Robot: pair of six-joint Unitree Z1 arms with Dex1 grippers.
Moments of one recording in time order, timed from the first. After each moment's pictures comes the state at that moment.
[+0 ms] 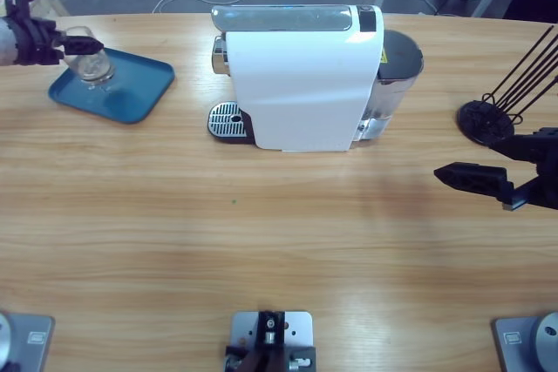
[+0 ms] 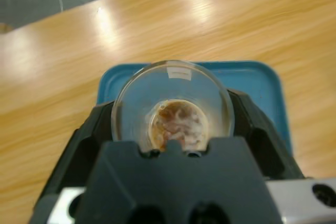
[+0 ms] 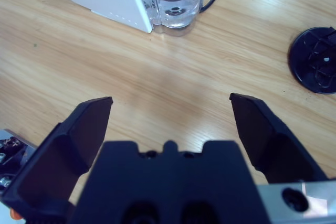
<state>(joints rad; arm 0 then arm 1) -0.10 1.82 -0.83 -0.34 -0.15 0.22 0.77 1.17 -0.70 0.39 -0.15 0.33</state>
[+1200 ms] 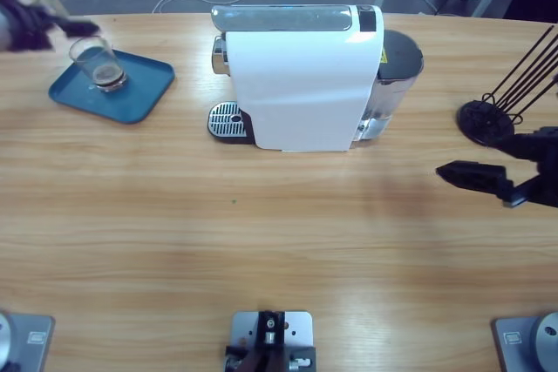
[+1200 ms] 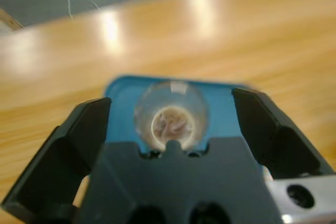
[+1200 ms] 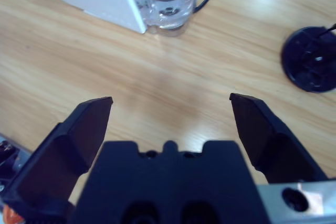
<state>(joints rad) -0.14 1.71 -0.84 -0.30 -0.11 0.09 0.77 1.16 -0.69 0.39 -0.19 0.33</state>
